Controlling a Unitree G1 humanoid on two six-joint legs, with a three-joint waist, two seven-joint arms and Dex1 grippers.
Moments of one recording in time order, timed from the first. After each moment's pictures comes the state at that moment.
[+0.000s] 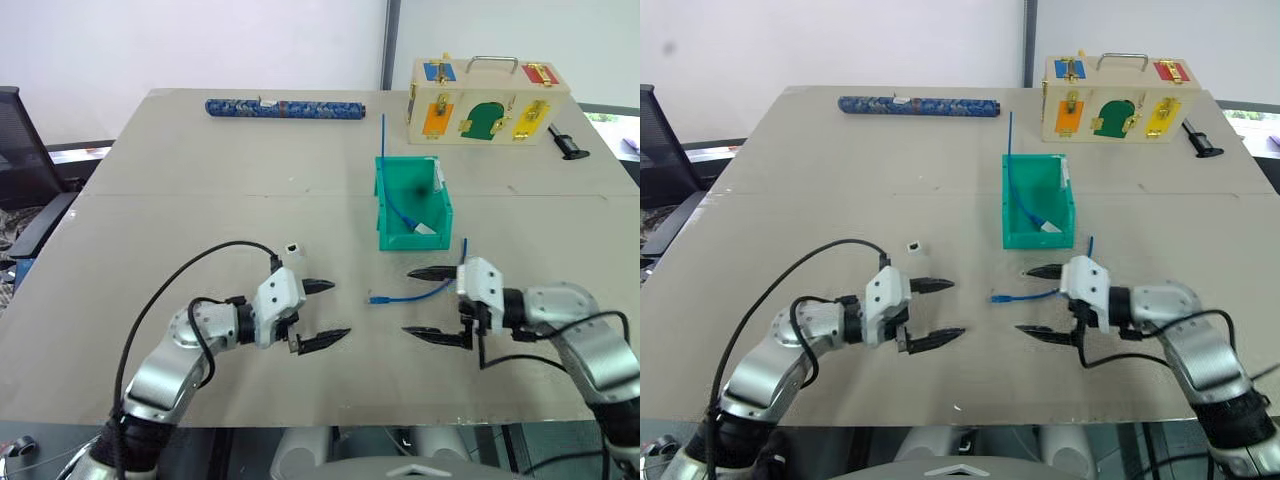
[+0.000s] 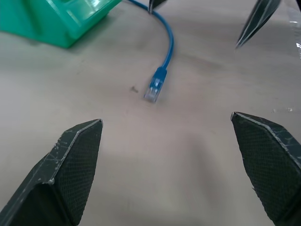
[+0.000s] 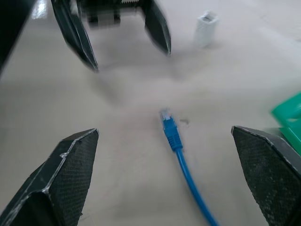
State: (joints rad) left arm -0.09 0.65 -0.17 -0.26 -0.32 0.23 -1.01; right arm -0.04 -0.65 0.05 -0.41 0.34 0.28 1.03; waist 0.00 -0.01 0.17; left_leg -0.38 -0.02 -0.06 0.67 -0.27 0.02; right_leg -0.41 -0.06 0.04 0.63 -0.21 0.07
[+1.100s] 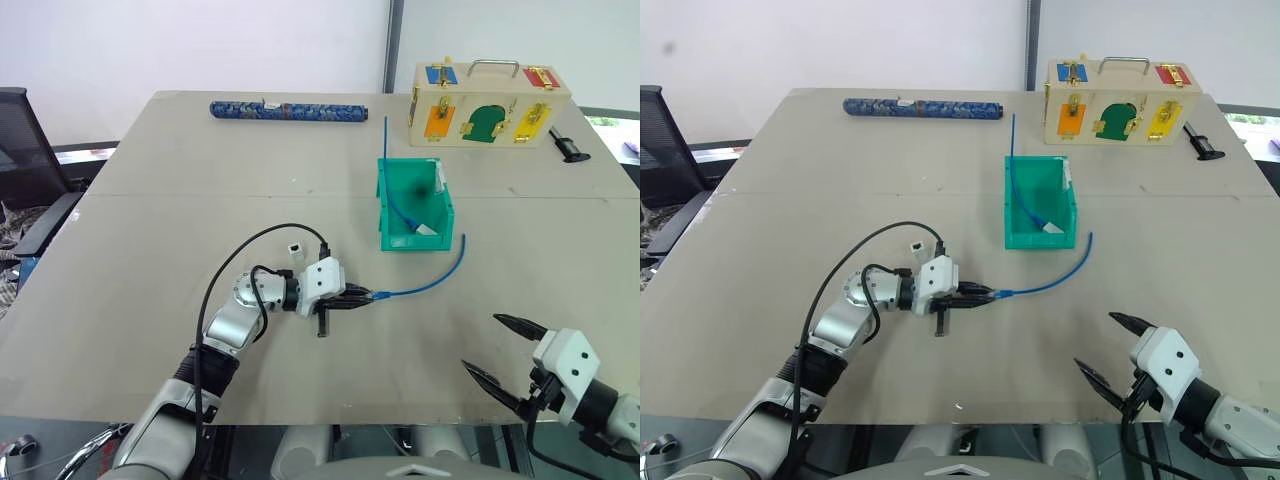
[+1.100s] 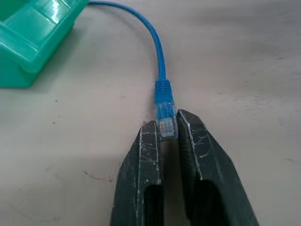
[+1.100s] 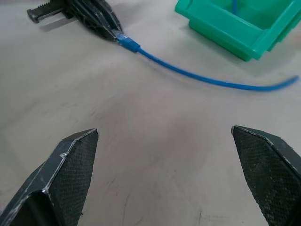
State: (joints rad) left arm -0.39 0.46 -0.31 0.24 -0.14 -0.09 -1.16; right arm 0.63 -0.57 -0.24 -0.75 0.29 0.22 0.73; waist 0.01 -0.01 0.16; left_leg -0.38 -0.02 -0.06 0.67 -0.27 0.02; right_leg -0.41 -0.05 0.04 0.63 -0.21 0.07
